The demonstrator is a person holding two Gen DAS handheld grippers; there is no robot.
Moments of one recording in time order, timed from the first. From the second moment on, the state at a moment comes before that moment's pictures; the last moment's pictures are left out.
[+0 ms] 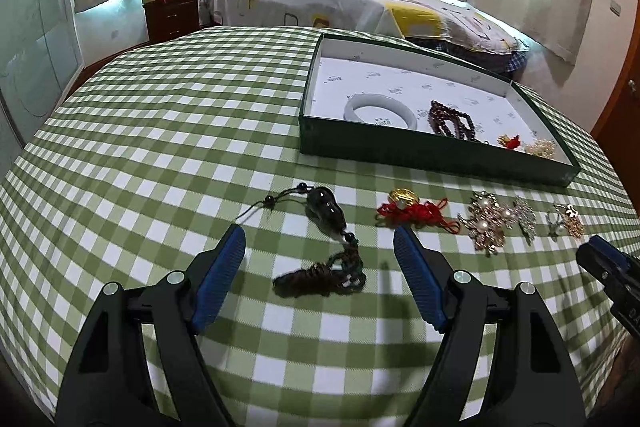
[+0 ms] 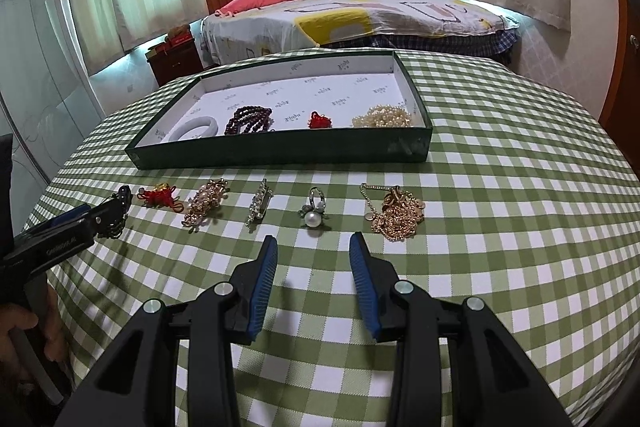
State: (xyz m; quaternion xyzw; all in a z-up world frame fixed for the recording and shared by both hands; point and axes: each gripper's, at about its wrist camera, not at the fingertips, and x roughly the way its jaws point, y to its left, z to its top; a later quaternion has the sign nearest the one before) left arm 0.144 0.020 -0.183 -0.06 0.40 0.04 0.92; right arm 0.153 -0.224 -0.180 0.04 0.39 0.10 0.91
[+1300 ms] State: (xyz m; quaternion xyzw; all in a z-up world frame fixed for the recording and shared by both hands) left arm 0.171 0.030 -0.191 -0.05 0.42 0.00 0.90; right arm 0.182 -0.219 -0.188 0.04 0.41 0.10 0.91
